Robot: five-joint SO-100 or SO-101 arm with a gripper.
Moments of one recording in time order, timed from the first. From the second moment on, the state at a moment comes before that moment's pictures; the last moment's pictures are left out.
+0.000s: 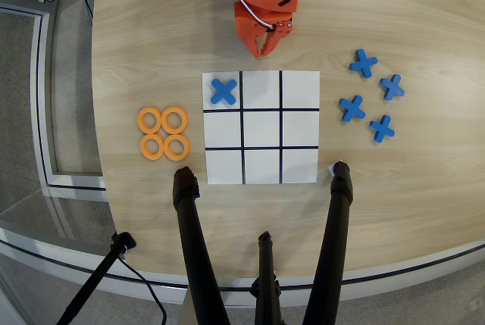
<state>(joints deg) 0.4 192.4 180.3 72.5 -96.9</state>
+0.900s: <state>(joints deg) 10.1 131.8 133.6 58.6 -83.8</state>
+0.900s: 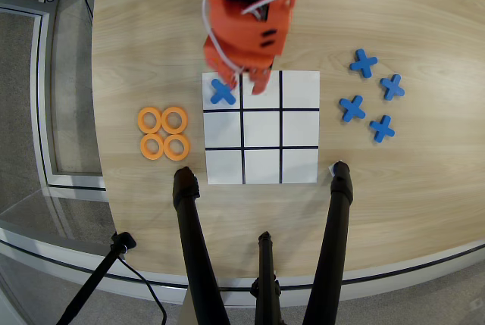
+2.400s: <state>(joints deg) 29.3 81.7 100.8 44.6 -94.8</state>
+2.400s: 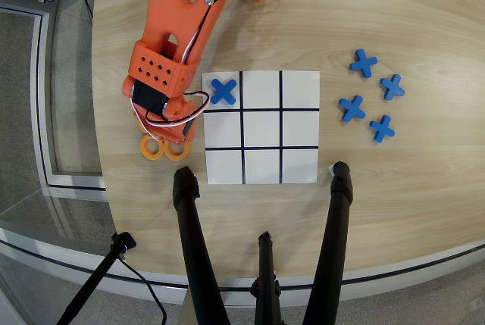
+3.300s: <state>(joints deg) 30.4 77.8 102.3 42.1 -96.4</state>
